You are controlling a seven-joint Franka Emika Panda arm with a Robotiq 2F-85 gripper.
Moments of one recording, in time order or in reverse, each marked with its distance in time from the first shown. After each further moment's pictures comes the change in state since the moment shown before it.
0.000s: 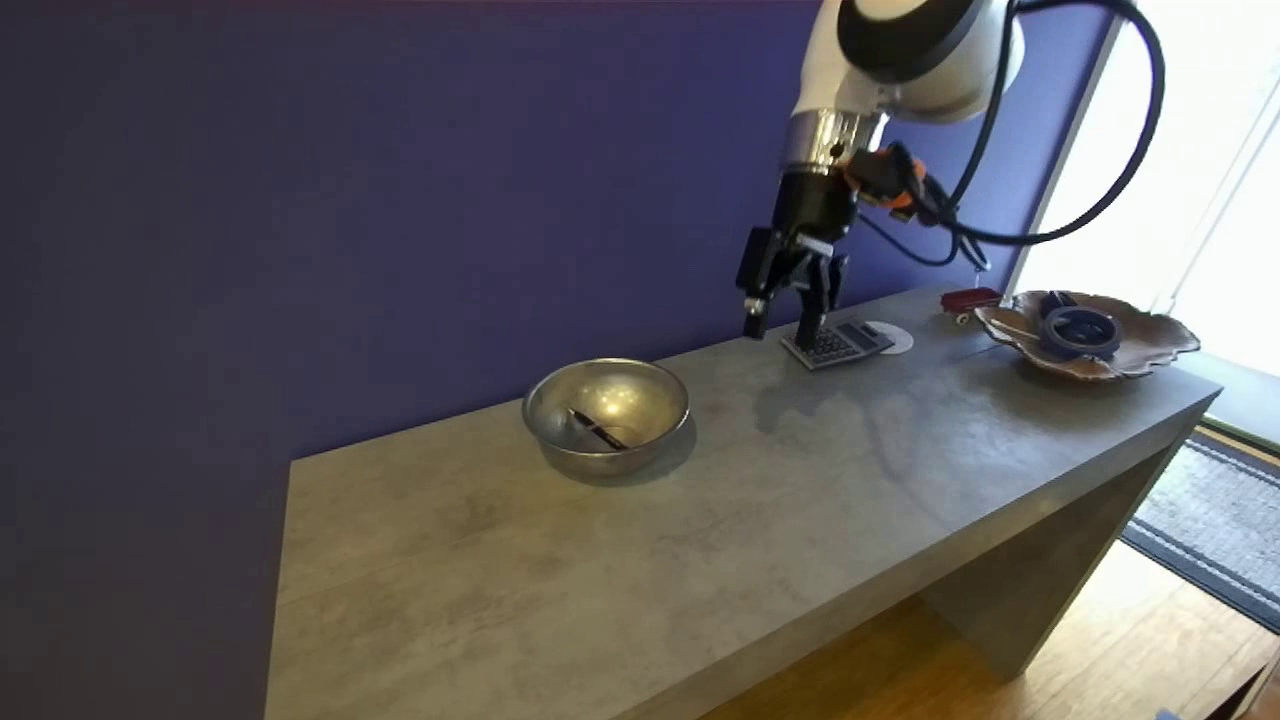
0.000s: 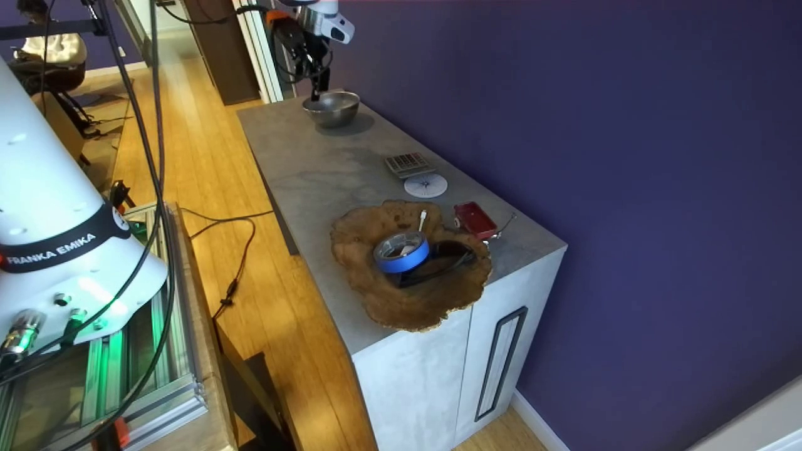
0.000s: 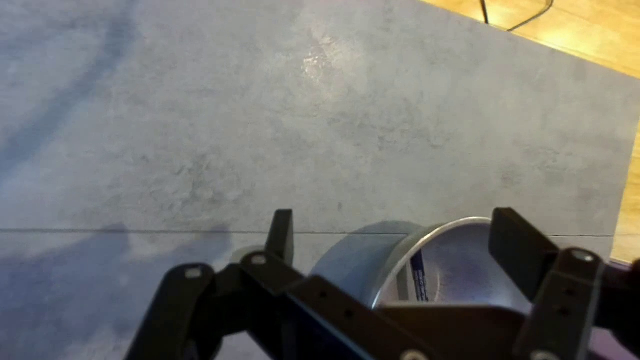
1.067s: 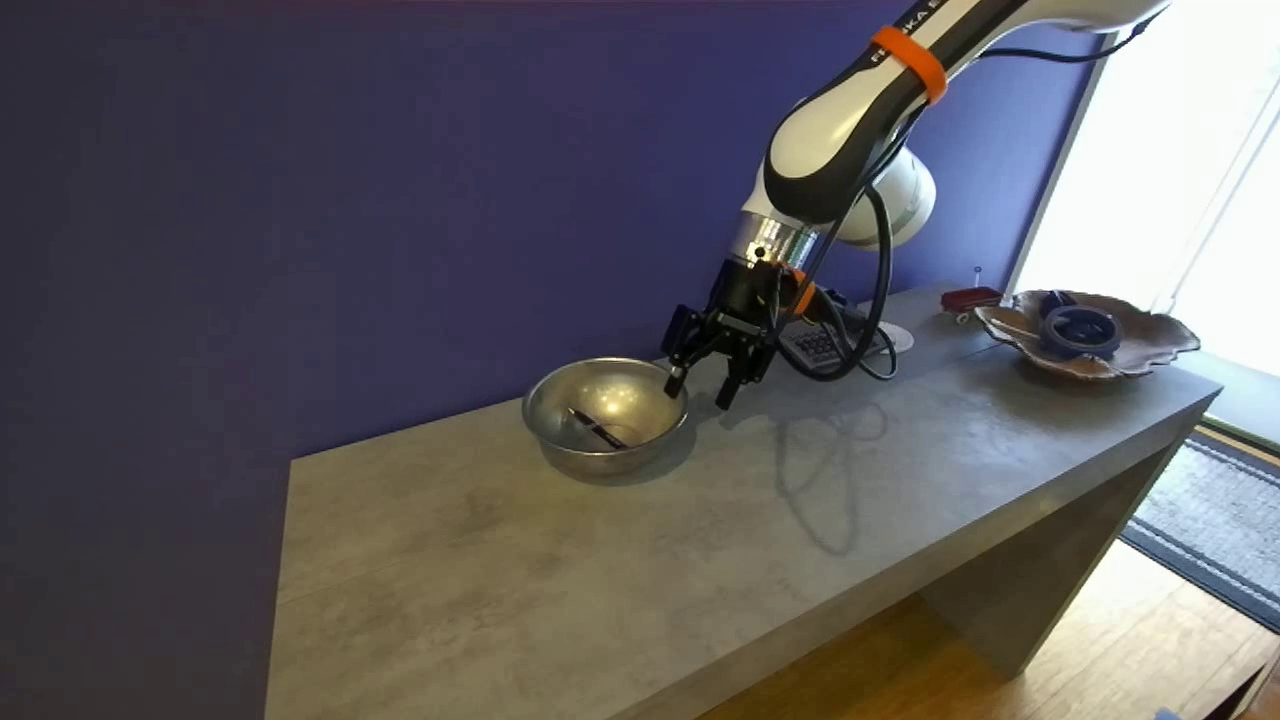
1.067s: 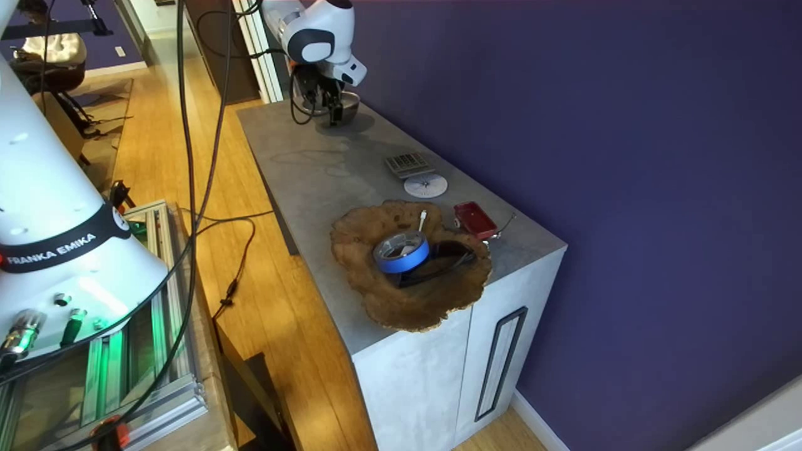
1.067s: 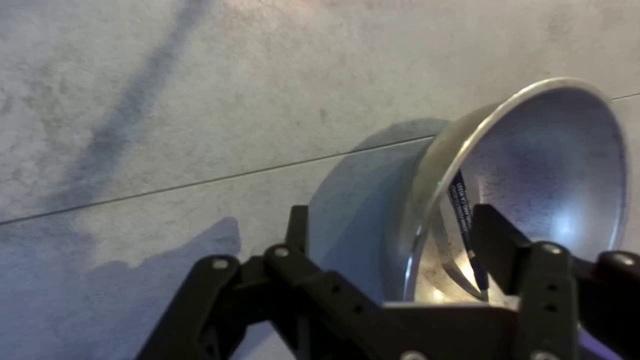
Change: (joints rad) arm 0.016 0.316 0.048 0.183 0.041 0.349 0.117
